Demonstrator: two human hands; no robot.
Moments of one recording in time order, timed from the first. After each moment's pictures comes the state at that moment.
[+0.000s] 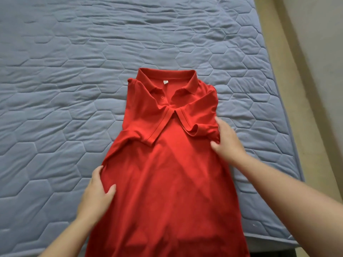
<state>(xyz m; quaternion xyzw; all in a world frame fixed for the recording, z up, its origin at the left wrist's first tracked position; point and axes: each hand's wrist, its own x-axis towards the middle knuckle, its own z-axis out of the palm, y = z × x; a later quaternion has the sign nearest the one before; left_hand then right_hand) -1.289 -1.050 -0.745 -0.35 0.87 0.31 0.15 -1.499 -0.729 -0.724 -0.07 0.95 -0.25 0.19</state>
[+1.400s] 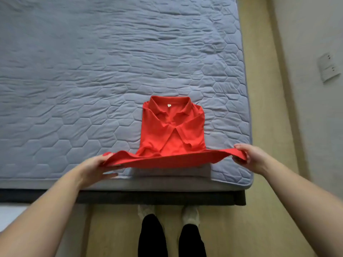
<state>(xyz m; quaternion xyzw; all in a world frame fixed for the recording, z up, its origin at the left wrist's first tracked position) -1.222 -1.059 -0.491 -0.47 0.46 0.70 0.28 -1.381 -0.633 -0.484 0.38 0.63 -0.57 0.36</state>
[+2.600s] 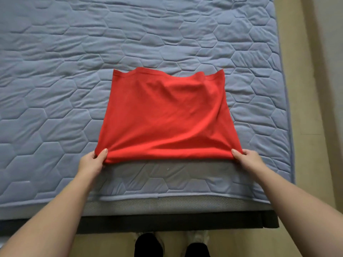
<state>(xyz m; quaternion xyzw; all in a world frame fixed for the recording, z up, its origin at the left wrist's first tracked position) -1.269 -1.062 -0.738 -0.51 0.71 0.47 0.12 -1.397 -0.640 -0.726 0.24 0.84 -0.35 0.33</state>
